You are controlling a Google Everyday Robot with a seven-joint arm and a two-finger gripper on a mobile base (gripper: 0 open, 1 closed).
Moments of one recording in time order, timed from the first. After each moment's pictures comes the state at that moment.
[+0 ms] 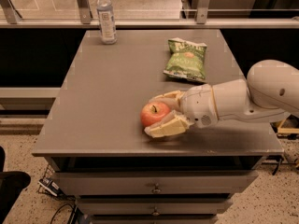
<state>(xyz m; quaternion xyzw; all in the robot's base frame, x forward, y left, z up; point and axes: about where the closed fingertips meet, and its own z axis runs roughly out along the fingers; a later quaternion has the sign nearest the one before) 0.472 -0.031 0.846 -0.55 0.63 0.33 0.43</state>
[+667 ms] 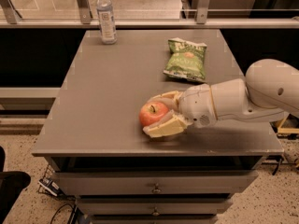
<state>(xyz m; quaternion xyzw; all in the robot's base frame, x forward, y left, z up) 0.471 -0.027 0.847 -0.56 0.63 0.34 0.42</state>
